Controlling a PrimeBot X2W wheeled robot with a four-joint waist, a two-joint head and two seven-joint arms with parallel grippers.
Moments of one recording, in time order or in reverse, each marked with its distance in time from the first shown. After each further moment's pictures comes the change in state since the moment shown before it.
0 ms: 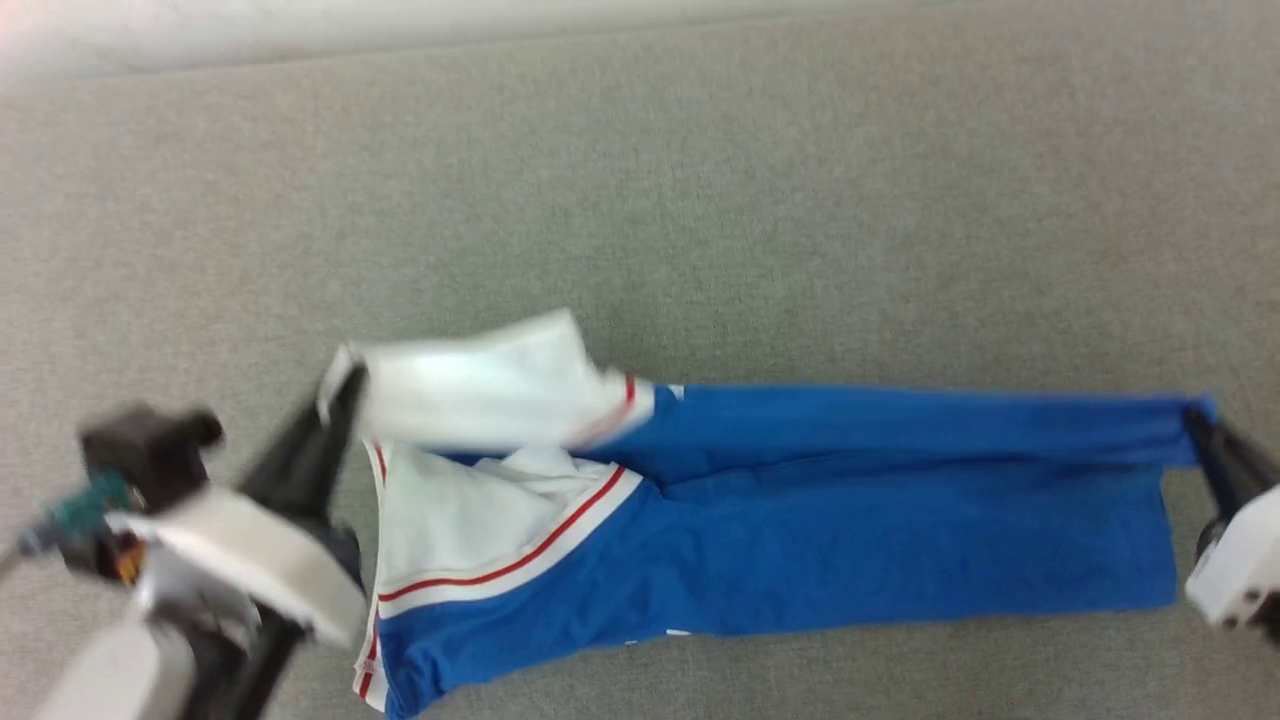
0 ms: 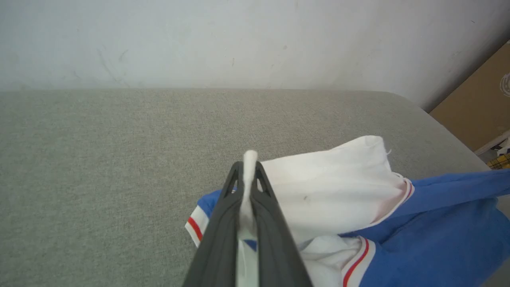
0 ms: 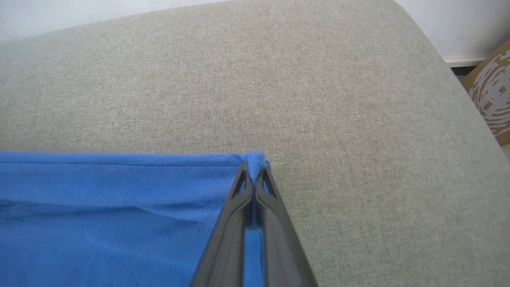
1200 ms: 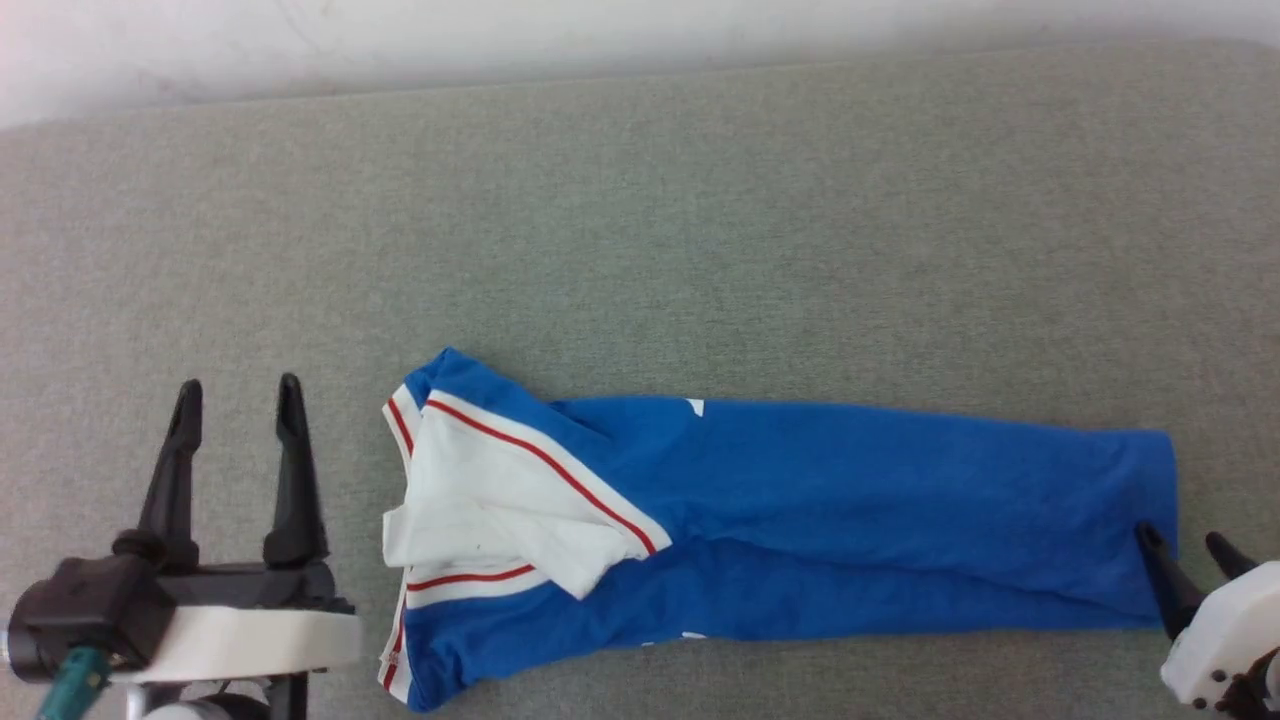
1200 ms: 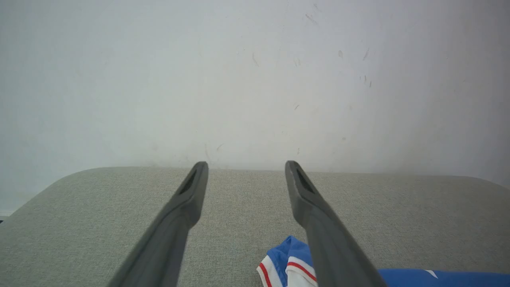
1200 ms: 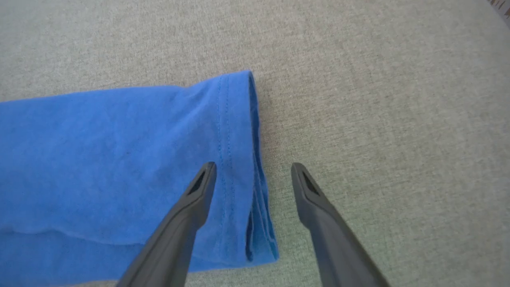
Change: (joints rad) left arm 0.185 -0.179 0.125 -0.015 0.260 0.142 -0.357; right arm 0.114 0.106 -0.070 0.107 -0.061 0.000 -0.013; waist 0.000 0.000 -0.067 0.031
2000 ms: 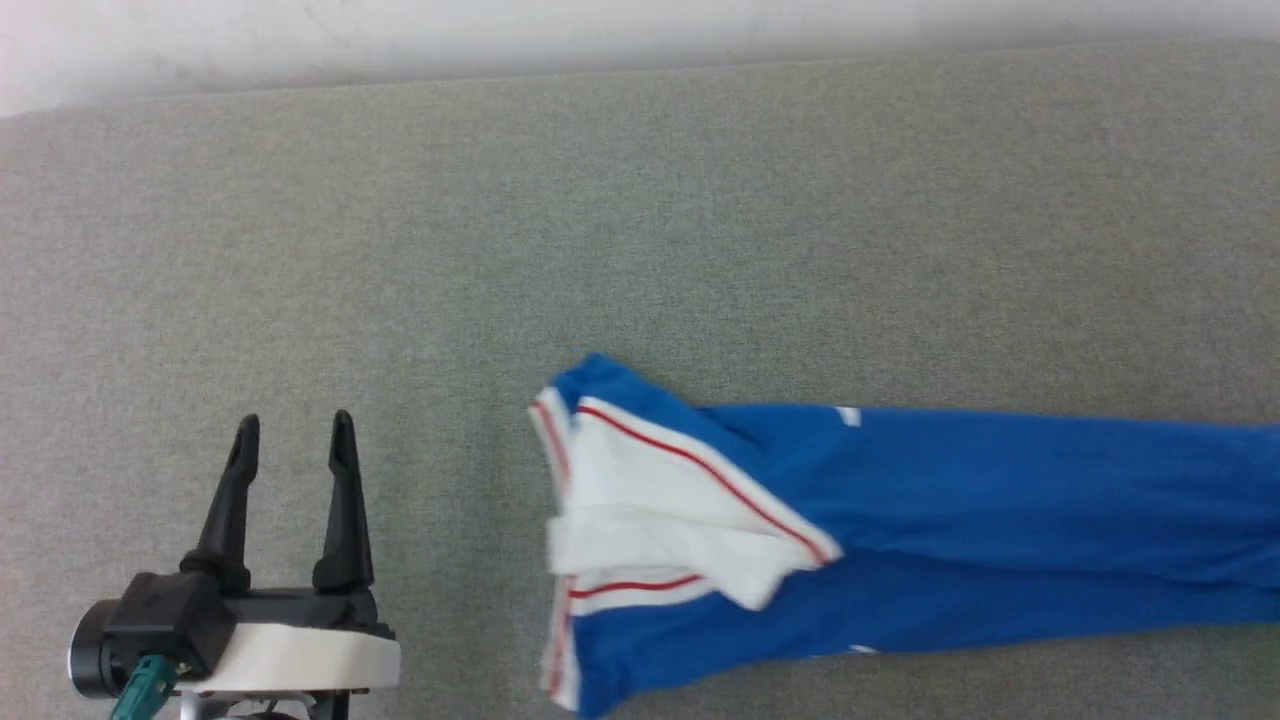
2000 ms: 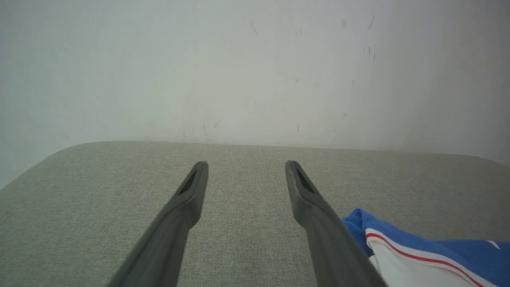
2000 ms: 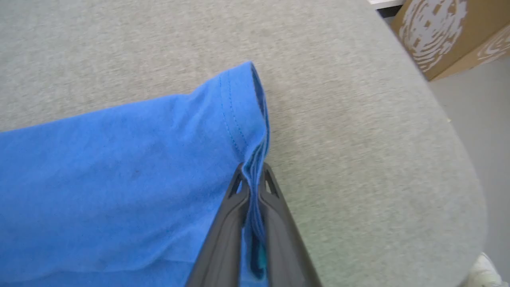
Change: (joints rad) left arm 0.020 -0.174 0.071 0.091 0.155 -0.136 0.000; right arm -0.092 -0.078 -0.129 0.149 -0.041 0.001 -0.016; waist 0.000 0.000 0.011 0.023
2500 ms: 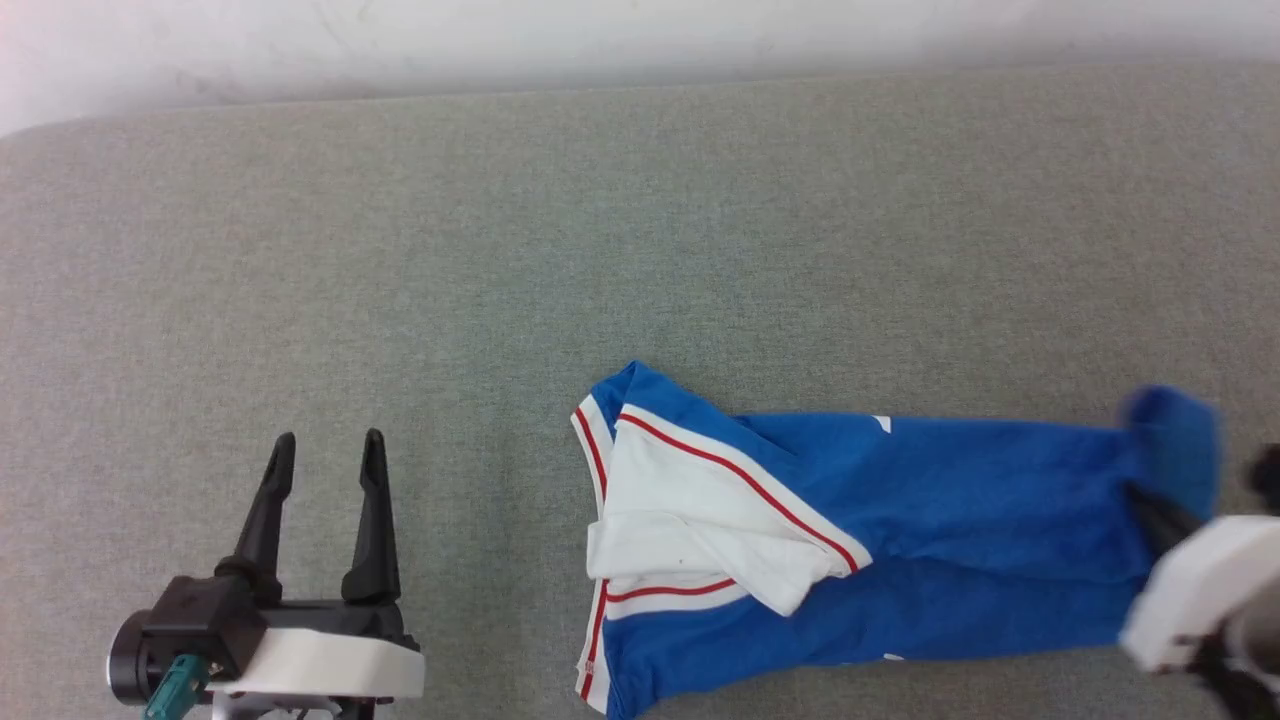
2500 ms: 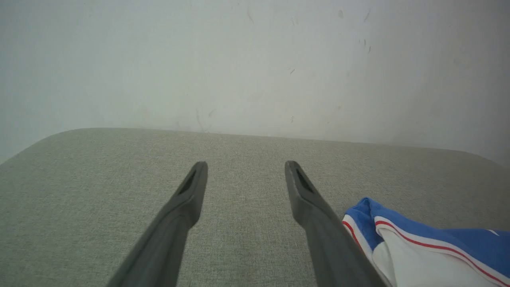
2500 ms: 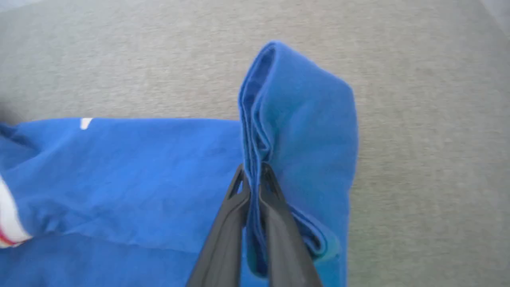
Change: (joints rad) left arm 0.000 -0.040 -0.005 0.060 0.013 -0.043 0.000; right arm 0.043 0.029 0.190 -0.185 0.032 -0.001 0.057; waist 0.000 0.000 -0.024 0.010
